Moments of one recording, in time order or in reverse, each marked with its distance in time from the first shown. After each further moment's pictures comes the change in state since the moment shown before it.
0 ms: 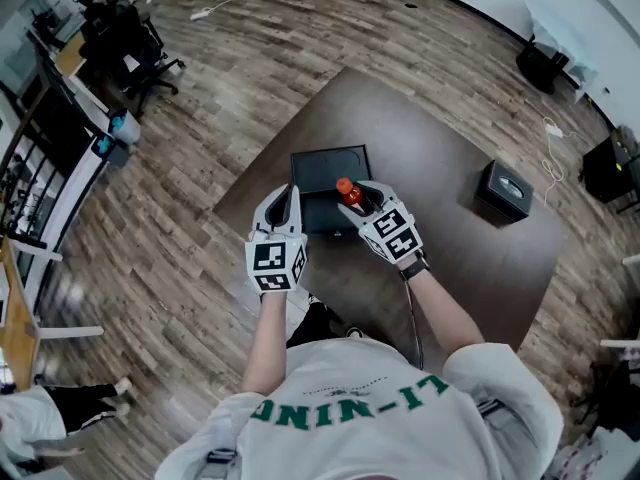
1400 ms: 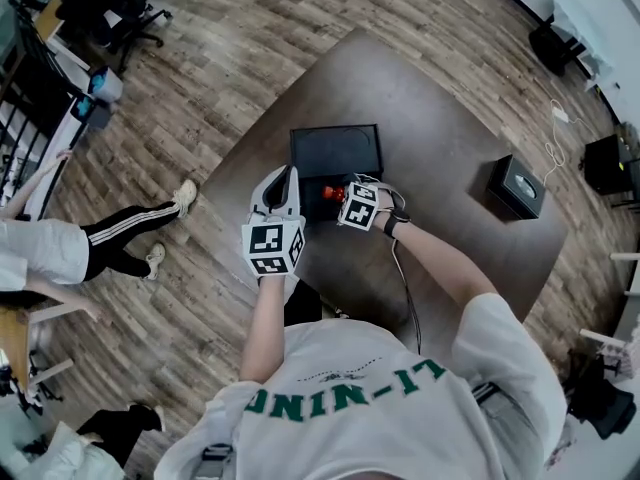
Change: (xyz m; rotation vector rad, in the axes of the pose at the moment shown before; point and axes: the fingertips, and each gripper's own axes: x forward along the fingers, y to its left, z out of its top) left arm 0.077 0.059 -0.068 -0.115 0.107 0.011; right arm 0.169 0.002 -0.188 -0.419 0.635 0.336
